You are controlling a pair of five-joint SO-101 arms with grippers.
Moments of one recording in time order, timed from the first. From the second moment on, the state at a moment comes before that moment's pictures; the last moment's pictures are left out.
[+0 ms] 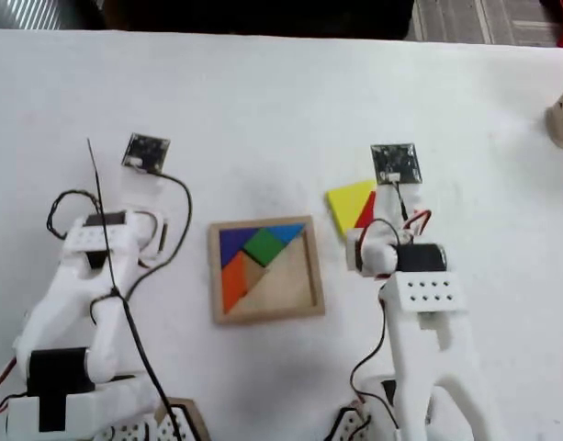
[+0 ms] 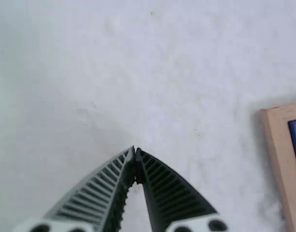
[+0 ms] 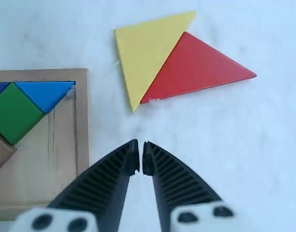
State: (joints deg) left arm -10.2 -9.8 49.8 37.6 -14.5; right arm -6.0 -37.8 53.1 53.9 3.3
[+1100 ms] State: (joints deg) left arm -10.2 -9.8 49.8 36.9 -14.5; right arm 3.7 -32.9 56.8 45.1 0.7
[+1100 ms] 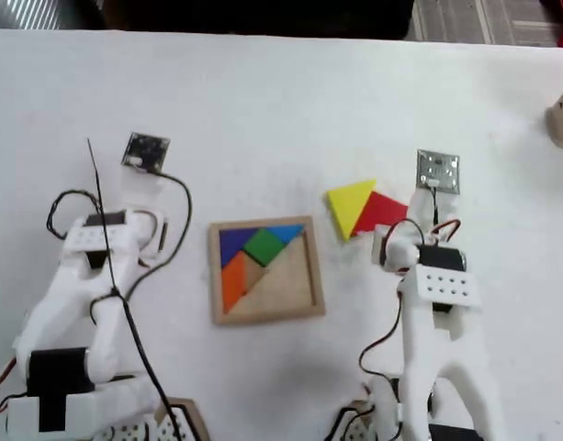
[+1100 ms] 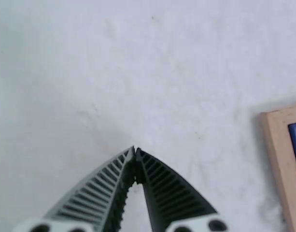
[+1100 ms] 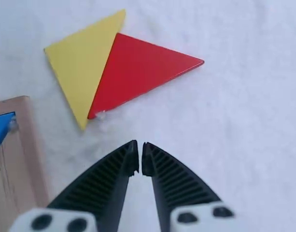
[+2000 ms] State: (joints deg) left arm -10.2 -9.8 49.8 36.9 -14.5; right arm 4.4 -2.9 36.0 38.2 -14.1
